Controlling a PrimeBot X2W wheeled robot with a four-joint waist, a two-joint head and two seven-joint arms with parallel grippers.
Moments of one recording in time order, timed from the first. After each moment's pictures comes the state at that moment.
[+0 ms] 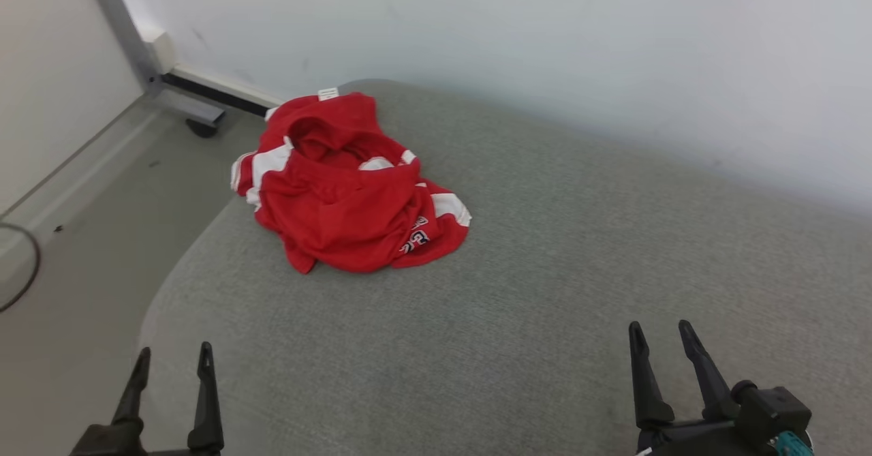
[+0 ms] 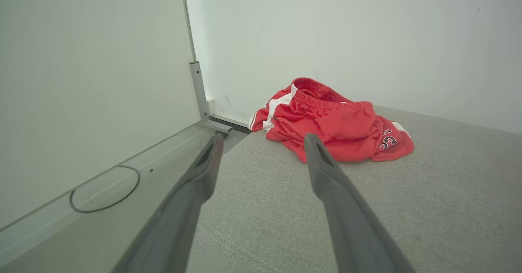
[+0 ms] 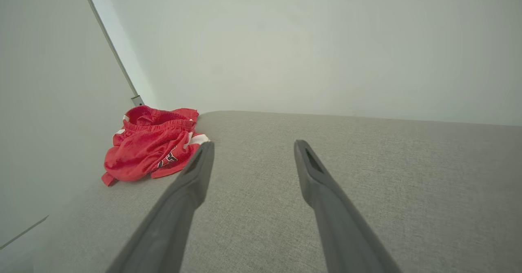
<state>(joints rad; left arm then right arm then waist) 0.00 0.20 -0.05 0.12 -0.25 0.01 -0.21 -0.02 -0.05 0.07 0.22 0.25 0.13 -0.26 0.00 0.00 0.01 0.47</state>
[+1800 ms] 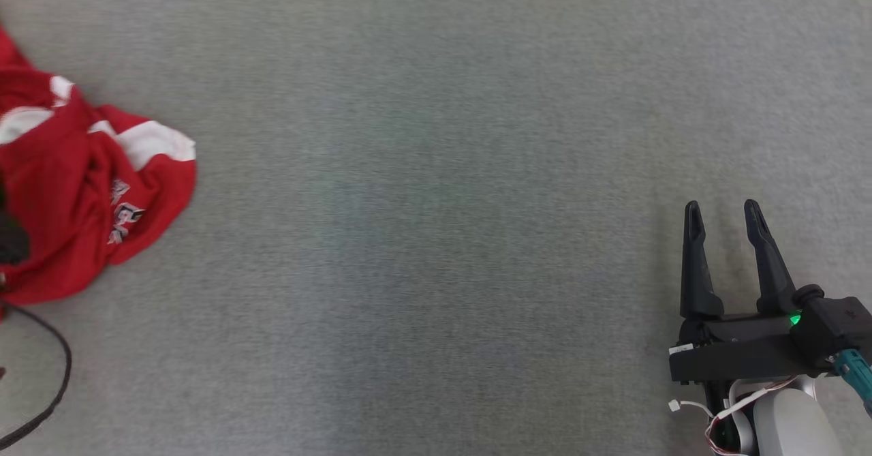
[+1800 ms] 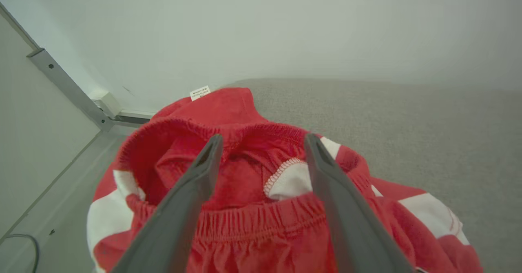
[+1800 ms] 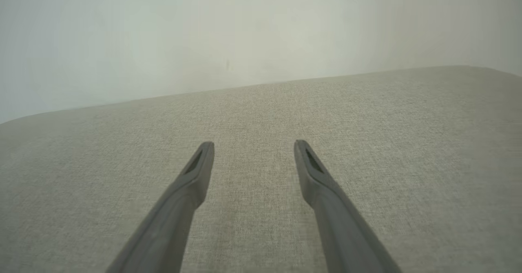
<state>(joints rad) -0.70 0.48 0.06 0.56 -0.41 -0.08 -0.01 -0.22 -0.05 -0.04 0.12 0.16 0.13 -0.26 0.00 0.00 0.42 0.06</state>
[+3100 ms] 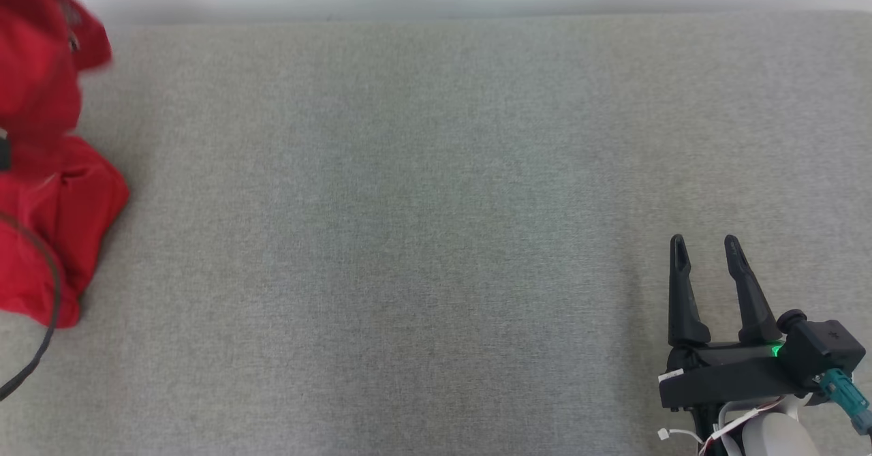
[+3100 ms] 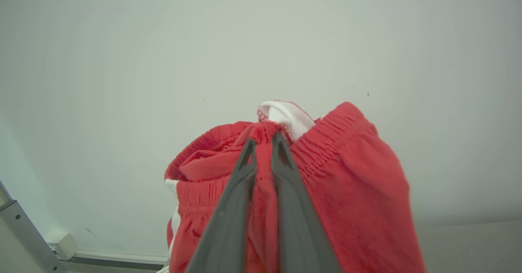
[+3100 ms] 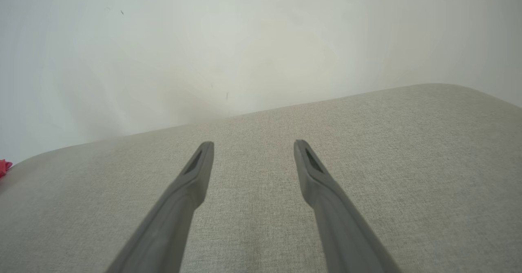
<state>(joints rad) -0.80 0.52 0.00 0.38 -0.44 -0.09 -0.01 -0.17 -0.05 -0.01 0.17 0.23 0.13 -0.26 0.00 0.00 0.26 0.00</state>
